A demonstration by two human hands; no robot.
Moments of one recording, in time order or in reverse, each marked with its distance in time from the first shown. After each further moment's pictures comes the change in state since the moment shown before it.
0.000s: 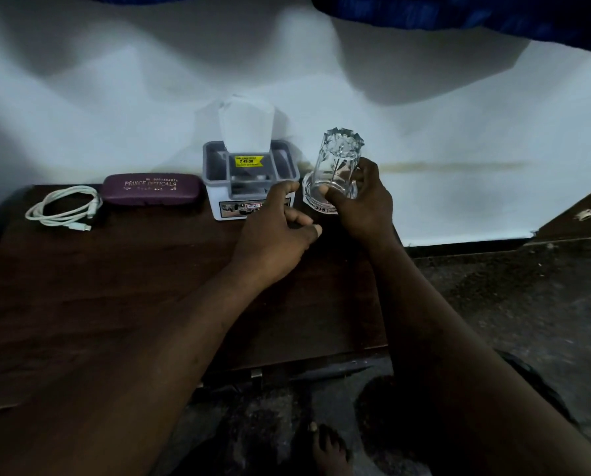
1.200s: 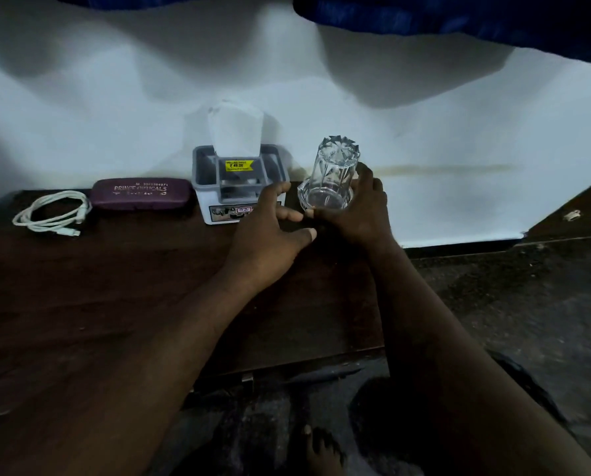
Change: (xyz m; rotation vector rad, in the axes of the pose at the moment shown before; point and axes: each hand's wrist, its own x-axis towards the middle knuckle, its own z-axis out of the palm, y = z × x) left_hand -0.001 0.003 0.004 0.034 0.024 0.005; right_hand 0.003 0.008 -0.014 -0.203 -0.117 -0.004
